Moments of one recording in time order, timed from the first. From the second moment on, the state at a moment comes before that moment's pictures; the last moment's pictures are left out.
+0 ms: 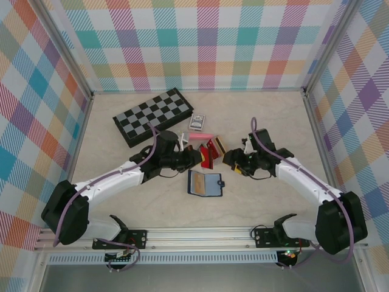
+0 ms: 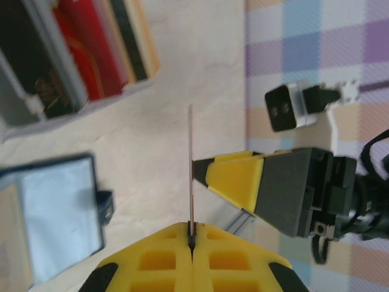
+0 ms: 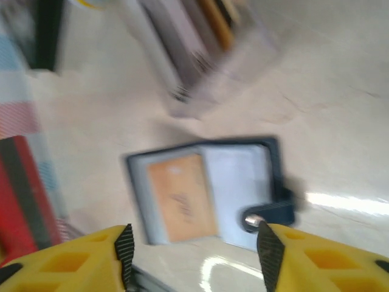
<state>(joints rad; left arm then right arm) -0.73 1.35 0.85 -0.10 0.41 -1.05 0.44 1.26 0.79 -0.55 -0.46 0.80</state>
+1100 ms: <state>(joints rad) -0.84 1.58 0.76 -0.08 0.22 -0.98 0.68 1.65 0.91 -0.66 -0.14 0.71</state>
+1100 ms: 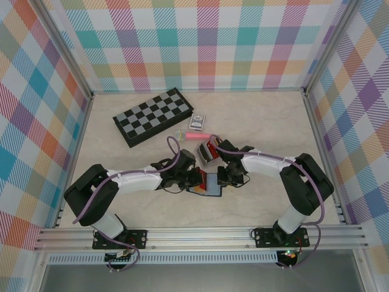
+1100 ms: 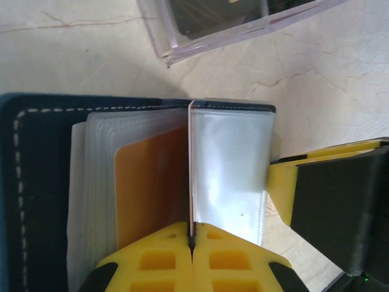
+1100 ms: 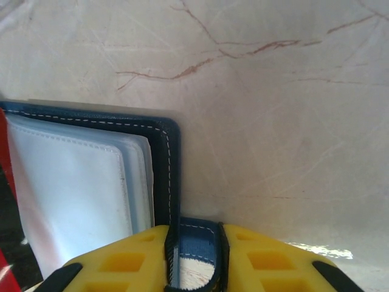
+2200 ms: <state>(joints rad) -0.78 1.59 0.72 -0.05 0.35 -0.92 0.68 1.65 0.91 -0.65 -0.15 0.71</state>
